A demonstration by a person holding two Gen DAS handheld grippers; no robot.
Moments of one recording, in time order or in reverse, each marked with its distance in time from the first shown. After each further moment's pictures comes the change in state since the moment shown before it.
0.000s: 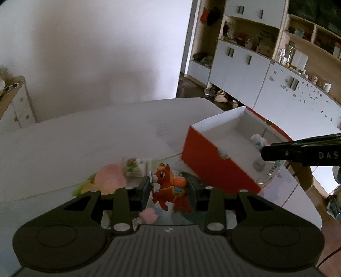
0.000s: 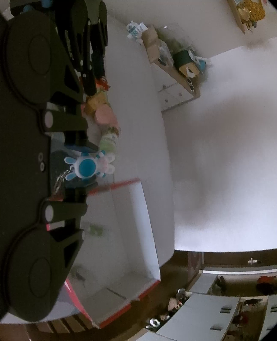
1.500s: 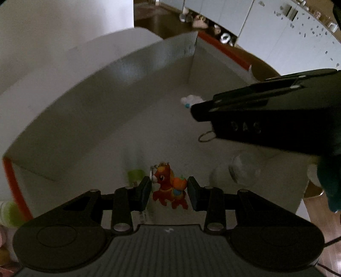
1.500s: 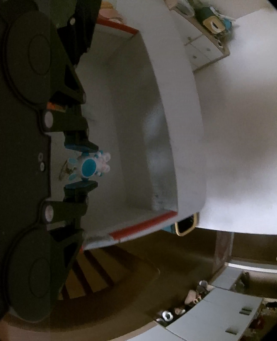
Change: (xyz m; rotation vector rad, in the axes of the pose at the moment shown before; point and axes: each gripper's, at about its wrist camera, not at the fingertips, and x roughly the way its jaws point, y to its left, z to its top) left arm 0.262 -0.188 0.069 0.110 0.459 -0.051; right arm 0.133 -0.196 0.048 -0.049 0.230 -0.062
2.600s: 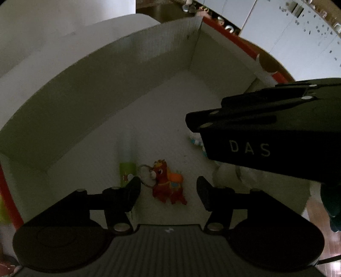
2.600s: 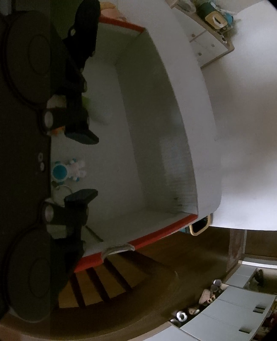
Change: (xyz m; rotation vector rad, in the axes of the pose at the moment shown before) left arm 0.010 -0.003 -0.002 -0.035 0.041 -0.013; right arm 0.002 0.001 -0.002 0.048 0.053 0.008
